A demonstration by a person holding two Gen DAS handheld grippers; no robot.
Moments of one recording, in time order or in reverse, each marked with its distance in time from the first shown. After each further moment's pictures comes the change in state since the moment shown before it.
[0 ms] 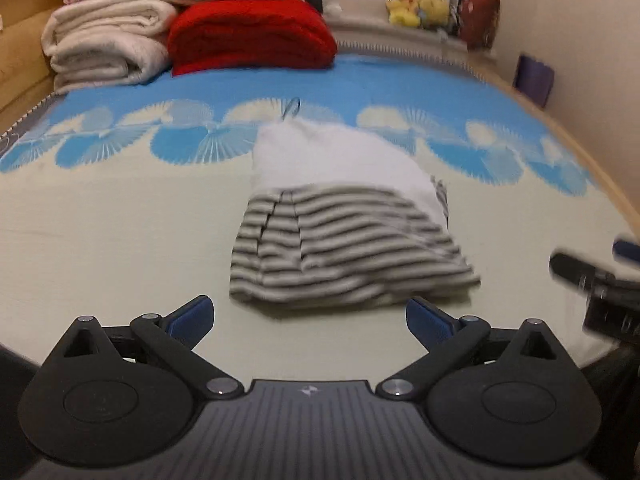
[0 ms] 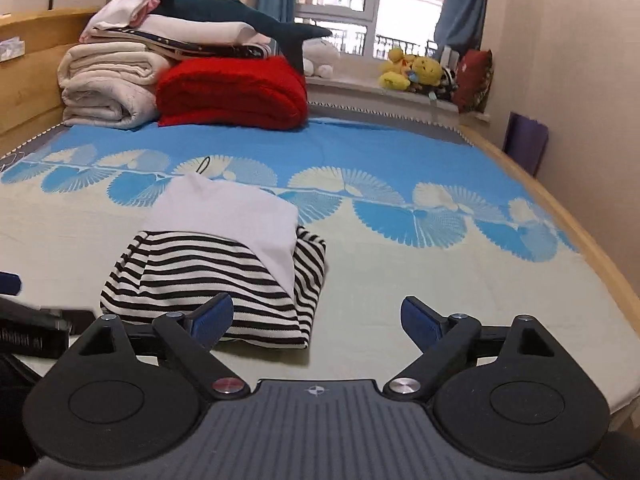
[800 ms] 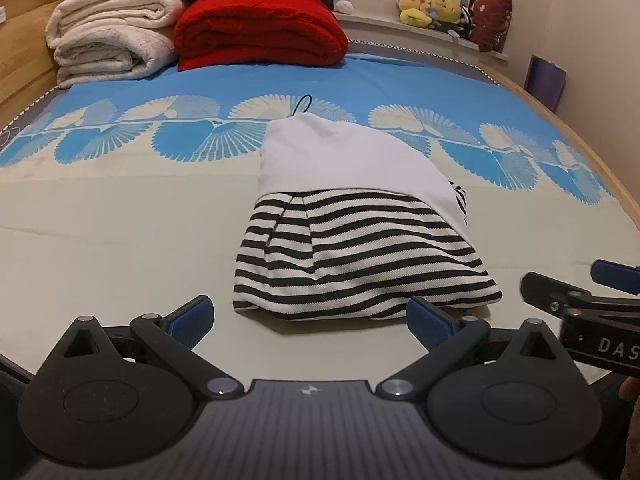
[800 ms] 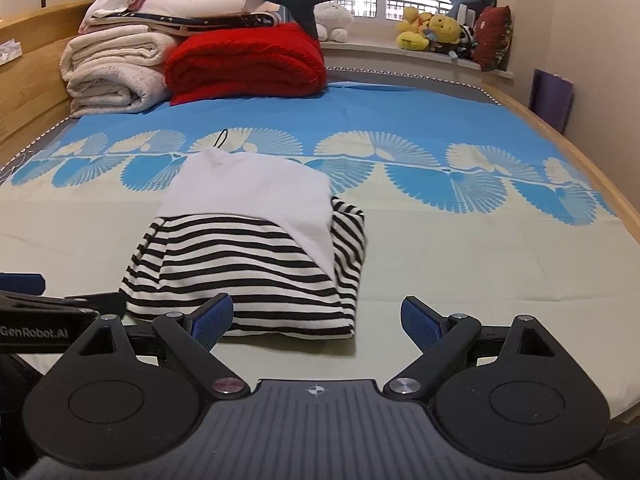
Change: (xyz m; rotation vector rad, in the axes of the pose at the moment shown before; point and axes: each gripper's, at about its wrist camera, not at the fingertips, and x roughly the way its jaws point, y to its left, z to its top) left arm 0.027 0.008 0.007 -0.025 0.030 0.003; right arm 0.044 0.018 0.003 0.045 0.099 0.085
